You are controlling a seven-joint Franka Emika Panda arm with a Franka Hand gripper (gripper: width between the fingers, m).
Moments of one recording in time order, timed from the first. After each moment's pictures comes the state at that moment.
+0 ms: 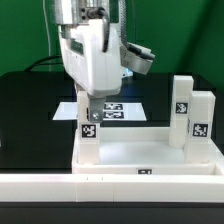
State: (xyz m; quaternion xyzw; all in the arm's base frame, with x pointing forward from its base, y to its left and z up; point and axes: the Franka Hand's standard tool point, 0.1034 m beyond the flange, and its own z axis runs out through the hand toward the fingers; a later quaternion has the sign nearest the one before) arm 0.609 -0.055 0.100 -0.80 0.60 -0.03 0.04
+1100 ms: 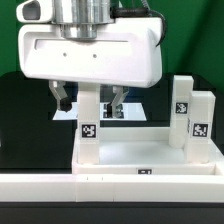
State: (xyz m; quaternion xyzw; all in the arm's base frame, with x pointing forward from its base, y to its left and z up) arm 0.610 -0.058 0.101 -0.98 0.21 -0.04 0.02
